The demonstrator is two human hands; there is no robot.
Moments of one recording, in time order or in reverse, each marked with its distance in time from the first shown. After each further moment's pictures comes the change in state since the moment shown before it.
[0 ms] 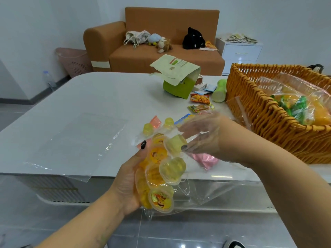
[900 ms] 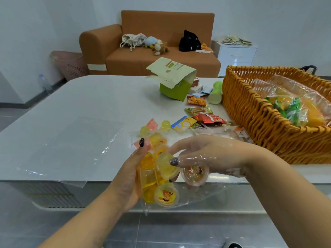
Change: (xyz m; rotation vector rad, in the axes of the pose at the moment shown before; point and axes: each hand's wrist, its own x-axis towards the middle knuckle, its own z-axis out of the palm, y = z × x) left_hand 0.008 0.007 0.005 0.160 0.137 0.006; right_hand -0.006 0.005 0.007 0.267 -0.398 0.115
